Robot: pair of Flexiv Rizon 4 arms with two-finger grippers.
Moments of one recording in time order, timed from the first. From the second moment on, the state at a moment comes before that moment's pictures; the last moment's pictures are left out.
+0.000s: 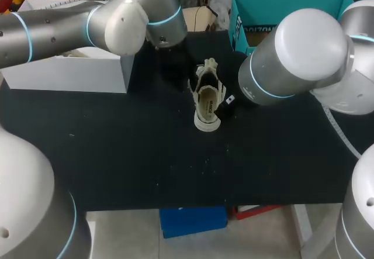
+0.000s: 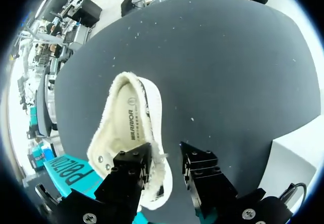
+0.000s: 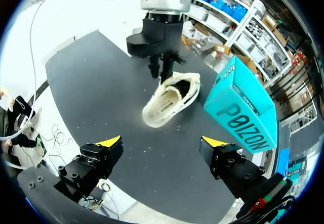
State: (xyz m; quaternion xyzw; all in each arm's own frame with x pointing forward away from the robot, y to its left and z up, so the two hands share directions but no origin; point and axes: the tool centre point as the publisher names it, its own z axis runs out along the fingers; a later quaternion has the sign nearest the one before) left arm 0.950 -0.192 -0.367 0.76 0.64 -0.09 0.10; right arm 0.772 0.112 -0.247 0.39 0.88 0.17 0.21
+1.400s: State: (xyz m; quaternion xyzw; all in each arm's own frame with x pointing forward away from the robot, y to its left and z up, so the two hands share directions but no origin) left arm 0.961 -0.215 -0.407 0.73 0.67 -0.07 0.14; right arm 0.772 0.112 -0.247 0.39 0.88 0.17 0.21
